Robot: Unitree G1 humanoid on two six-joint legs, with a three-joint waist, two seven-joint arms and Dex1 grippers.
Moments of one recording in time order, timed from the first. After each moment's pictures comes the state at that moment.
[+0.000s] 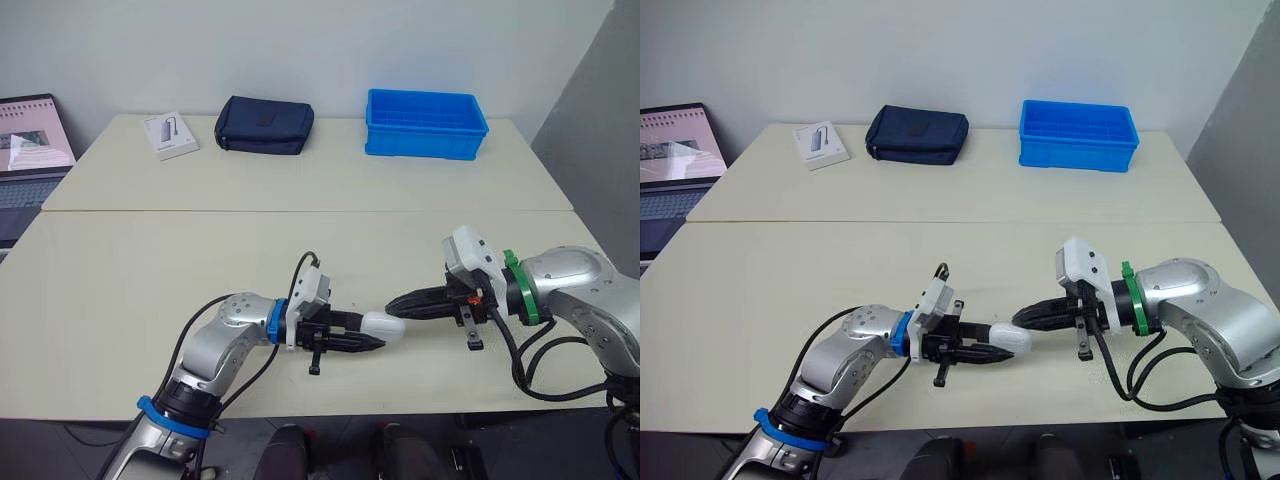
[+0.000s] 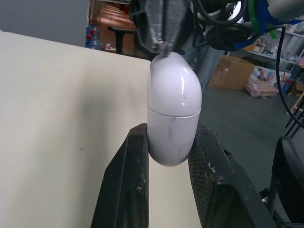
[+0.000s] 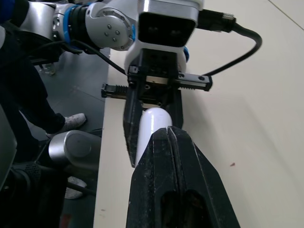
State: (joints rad) left arm -0.35 0.43 -0.27 -0.10 -0.50 0.39 -1.27; right arm -0.46 -0.86 0.10 -0.54 0.69 0.82 1.11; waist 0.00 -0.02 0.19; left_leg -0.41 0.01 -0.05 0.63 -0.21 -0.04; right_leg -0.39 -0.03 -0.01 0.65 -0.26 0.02
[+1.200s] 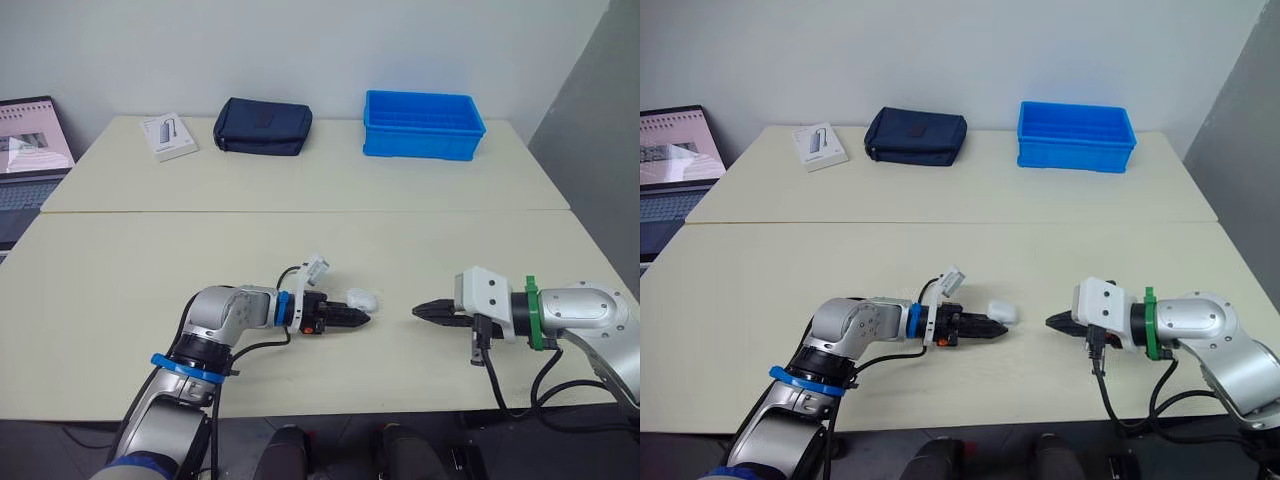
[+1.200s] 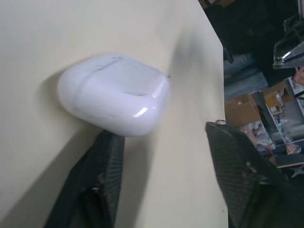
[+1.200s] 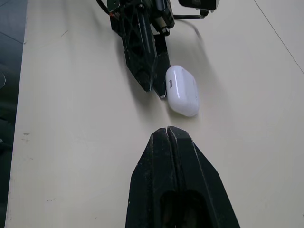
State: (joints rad) left arm -0.58 0.43 -0.19 0.17 -0.60 1.08 -0.98; right arm -0.20 -0.95 0.09 -0.51 0.33 0.42 1.03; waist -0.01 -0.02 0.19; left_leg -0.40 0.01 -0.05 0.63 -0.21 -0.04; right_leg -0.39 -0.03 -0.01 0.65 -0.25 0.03
